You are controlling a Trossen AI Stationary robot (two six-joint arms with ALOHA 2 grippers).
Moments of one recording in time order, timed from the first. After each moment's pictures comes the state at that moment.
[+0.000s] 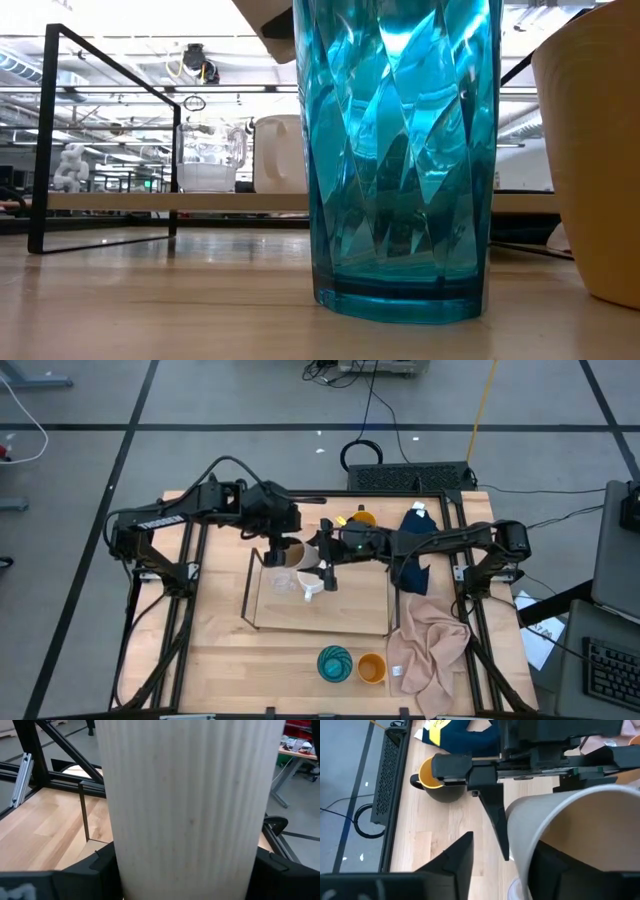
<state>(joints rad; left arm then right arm) 0.13 1.54 1.79 -1.11 -0.03 0.20 -0.04 1.66 1.19 0.20 -0.08 -0.18</state>
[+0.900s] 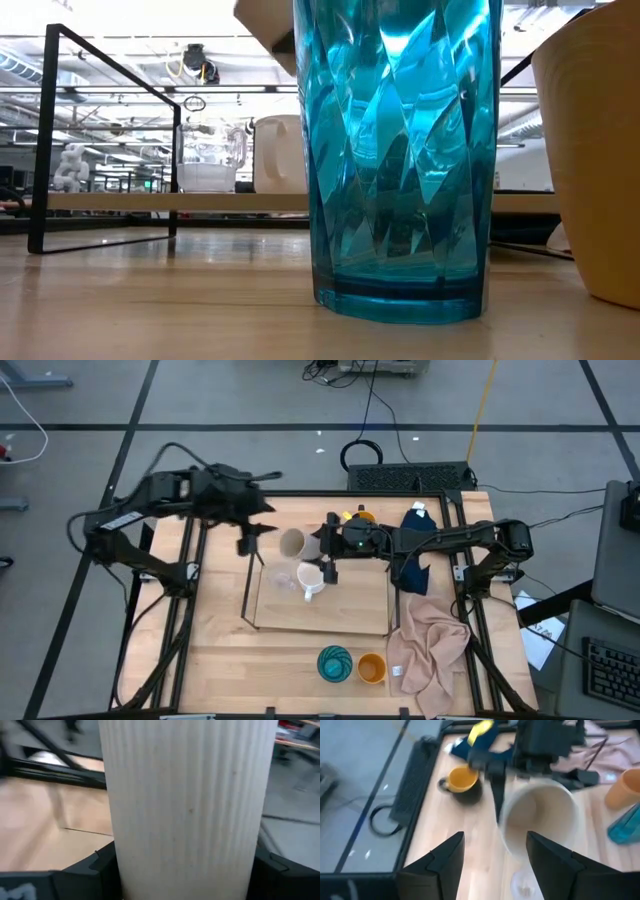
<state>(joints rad) 0.17 1.35 1.79 -1.16 -0.06 0.12 -0.08 1.64 1.18 0.13 0.03 -0.19</state>
